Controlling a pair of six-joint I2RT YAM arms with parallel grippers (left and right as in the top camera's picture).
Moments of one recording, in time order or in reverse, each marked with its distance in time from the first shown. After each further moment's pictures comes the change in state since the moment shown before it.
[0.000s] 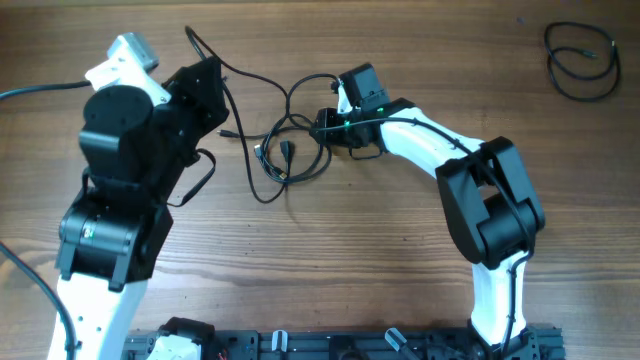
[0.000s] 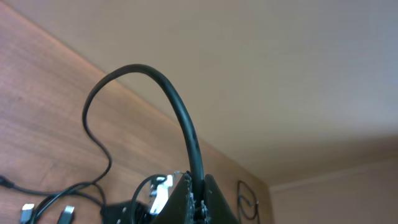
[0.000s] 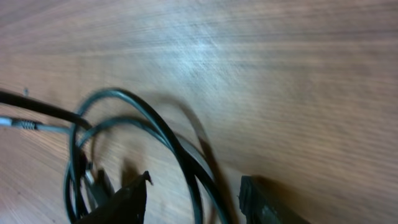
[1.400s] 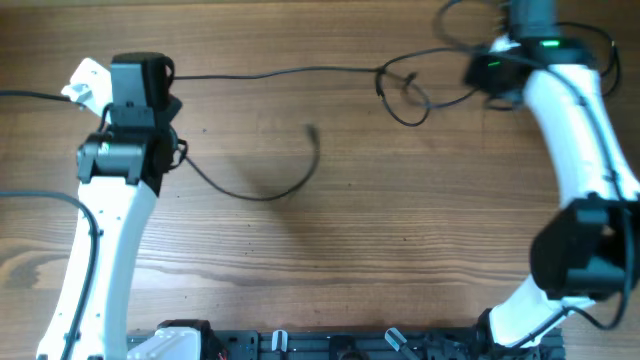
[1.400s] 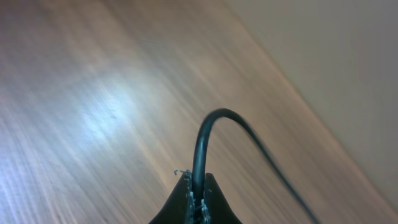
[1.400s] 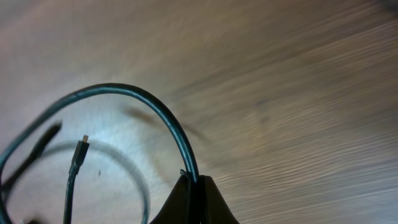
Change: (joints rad) left arm 0.203 0.296 0.000 -0.230 -0.525 -0.003; right arm -0.527 -0.306 0.264 -0.634 0.312 -0.140
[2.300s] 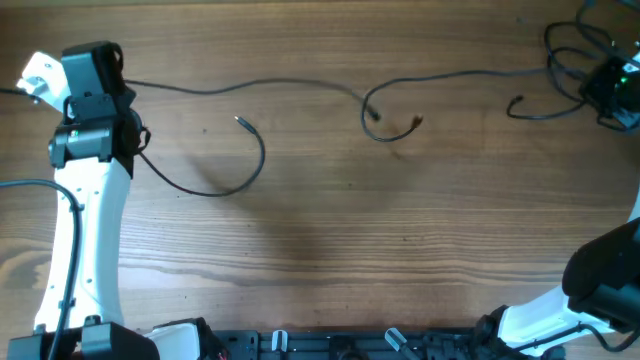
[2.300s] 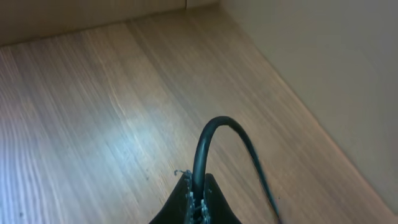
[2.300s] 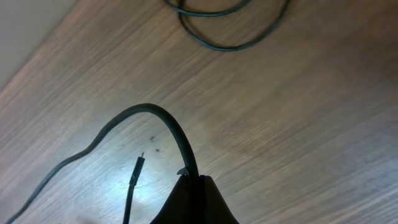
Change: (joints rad) left arm 0.181 0.080 0.000 0.179 -0.048 0.150; right arm -0.408 -0.066 0.005 -0.059 -0.100 -0.103
